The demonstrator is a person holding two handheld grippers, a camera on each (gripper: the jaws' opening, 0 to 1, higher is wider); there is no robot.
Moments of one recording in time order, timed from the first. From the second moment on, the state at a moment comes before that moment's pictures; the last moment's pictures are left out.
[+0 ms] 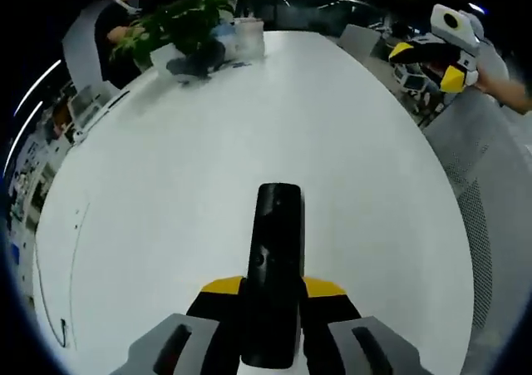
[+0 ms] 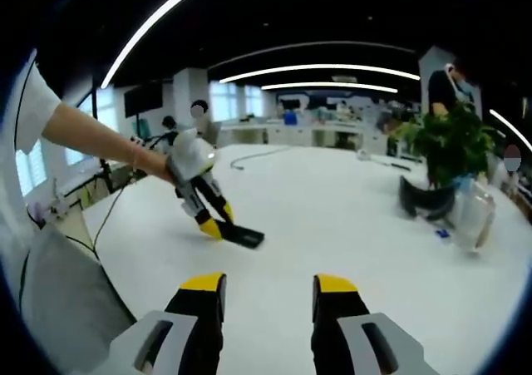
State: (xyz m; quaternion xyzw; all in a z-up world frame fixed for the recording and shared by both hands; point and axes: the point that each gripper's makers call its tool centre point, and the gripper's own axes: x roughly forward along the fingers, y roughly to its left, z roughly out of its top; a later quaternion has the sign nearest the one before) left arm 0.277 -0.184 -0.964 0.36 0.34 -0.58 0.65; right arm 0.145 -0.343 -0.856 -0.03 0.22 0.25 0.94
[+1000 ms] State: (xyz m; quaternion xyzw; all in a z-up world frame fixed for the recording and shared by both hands) left arm 0.235 -0.174 -0.964 0.31 0.38 -0.55 0.68; right arm 0.142 -0.339 -0.860 -0.04 0.23 0.26 0.94
